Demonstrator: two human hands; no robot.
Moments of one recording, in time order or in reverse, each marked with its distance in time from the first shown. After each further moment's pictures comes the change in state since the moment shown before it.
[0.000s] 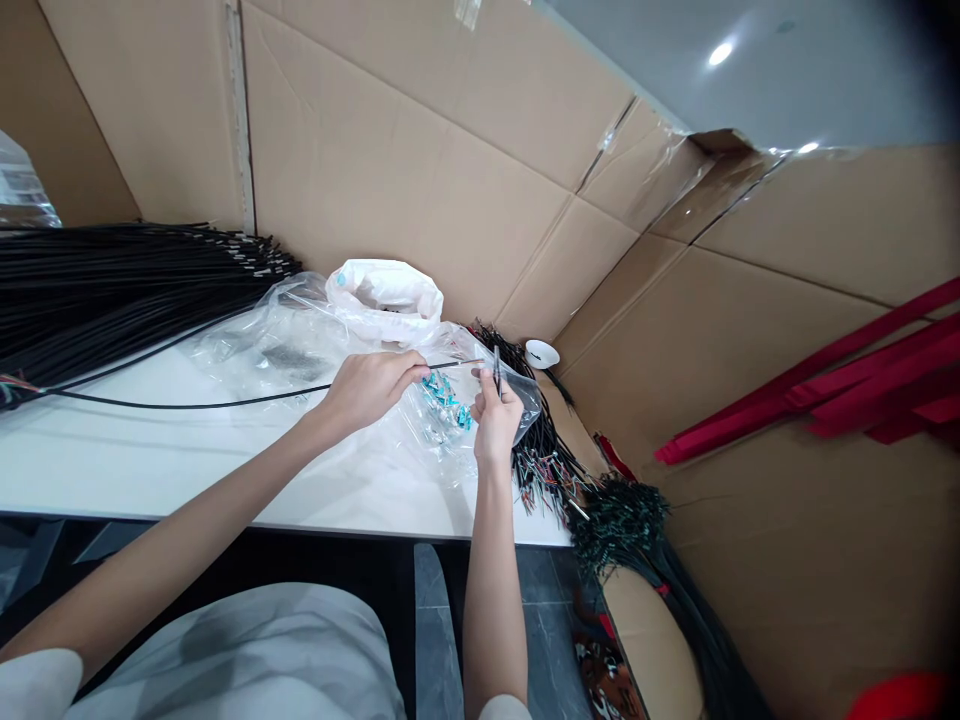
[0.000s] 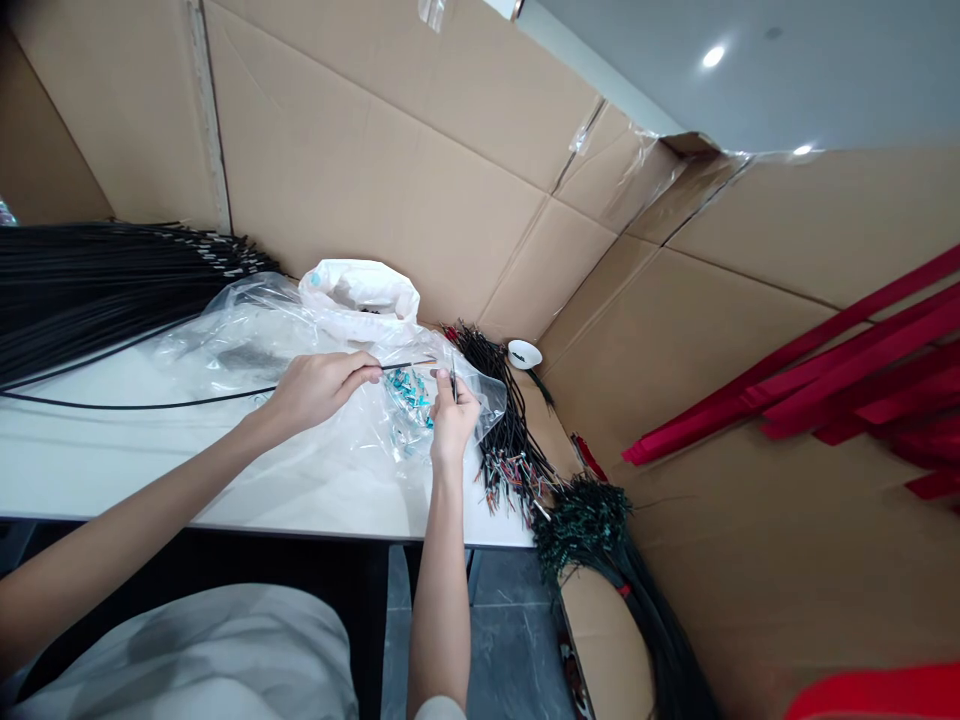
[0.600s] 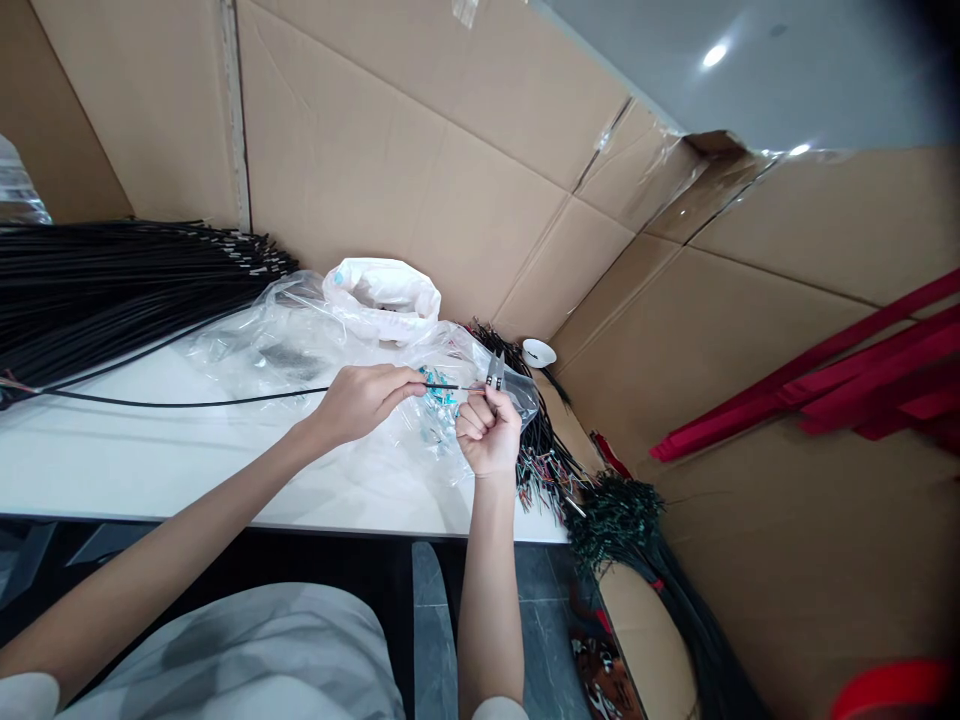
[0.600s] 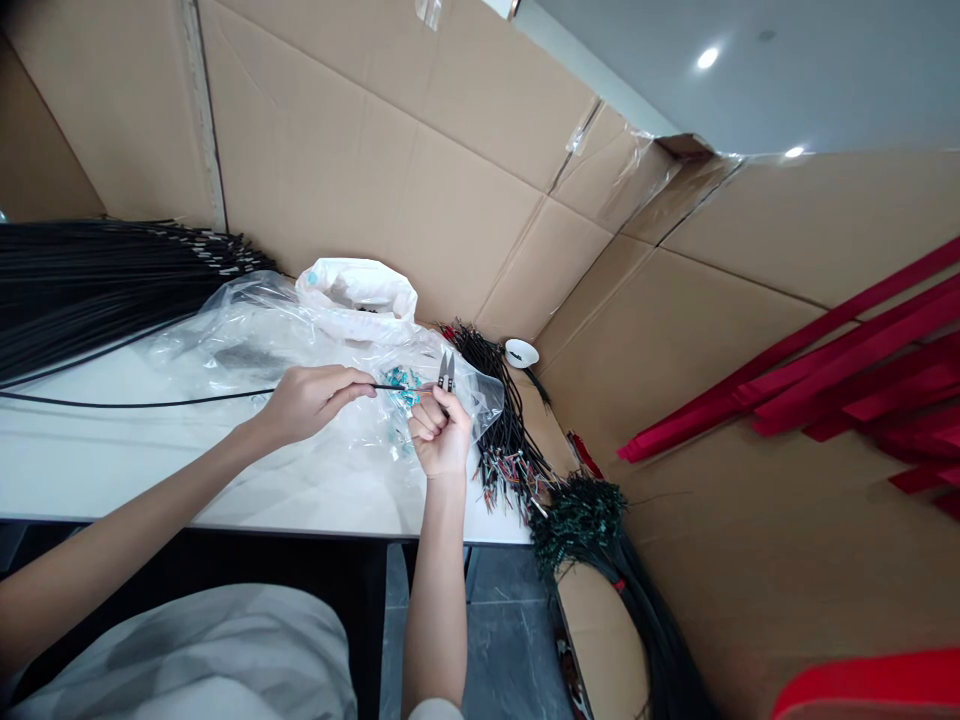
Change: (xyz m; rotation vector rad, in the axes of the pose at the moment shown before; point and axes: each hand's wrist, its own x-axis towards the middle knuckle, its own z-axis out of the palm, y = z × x) left_hand -0.021 -0.009 0.006 -0.203 0.078 0.186; right_hand -0.023 -0.026 -0.010 0.627 -0.406 0.411
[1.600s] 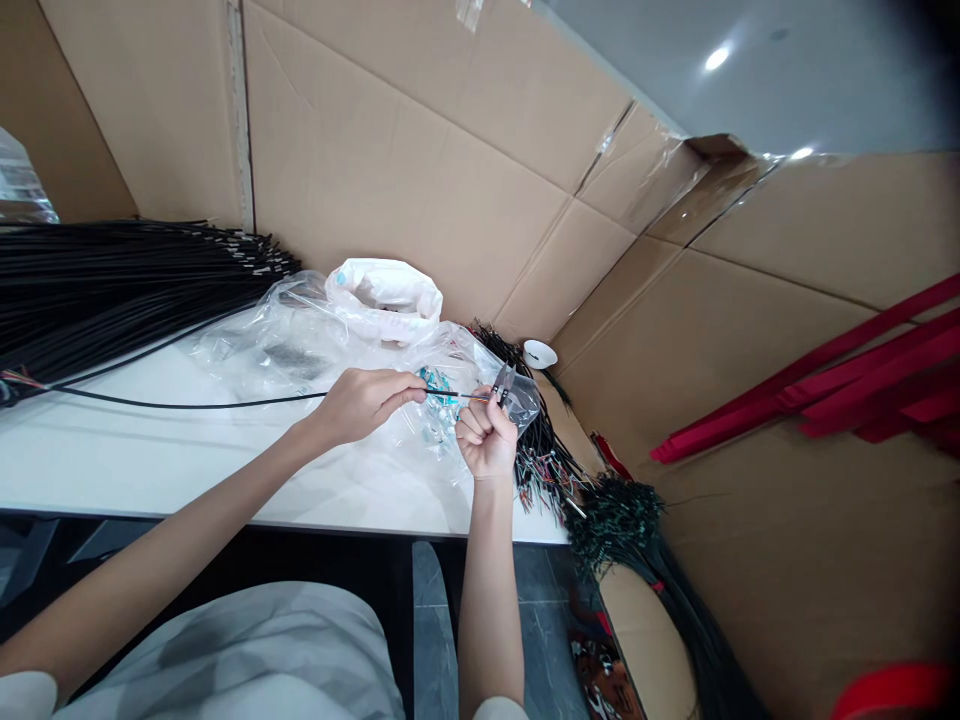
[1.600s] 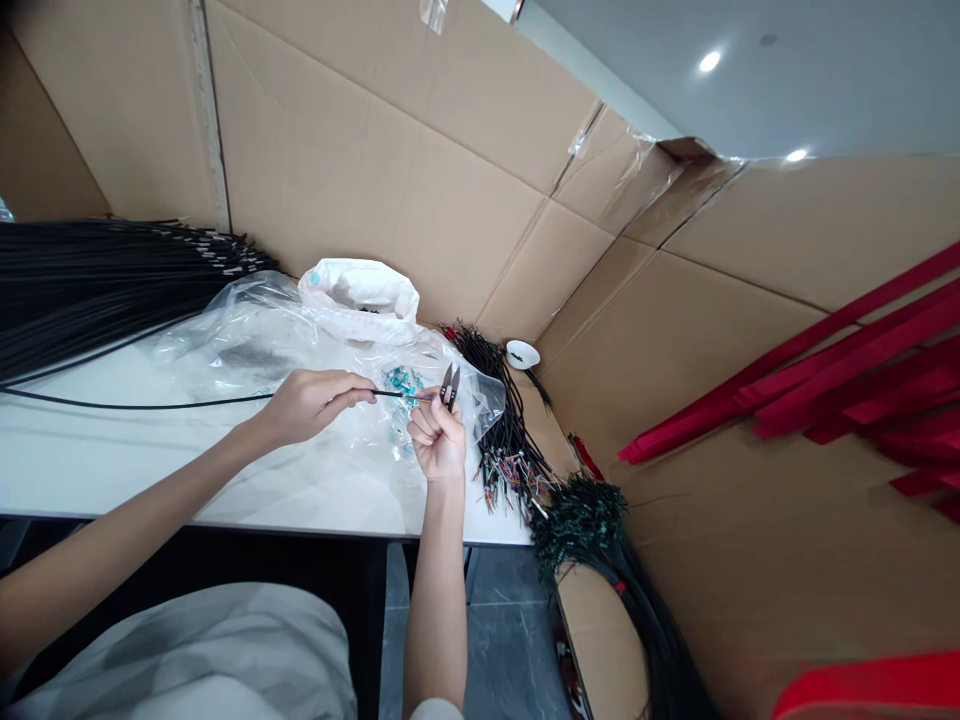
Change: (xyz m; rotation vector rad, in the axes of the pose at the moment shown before) left_hand -0.003 -0.005 0.001 -0.078 0.091 0.188; right_hand -0.002 0.012 -0.011 0.075 -0.132 -0.054
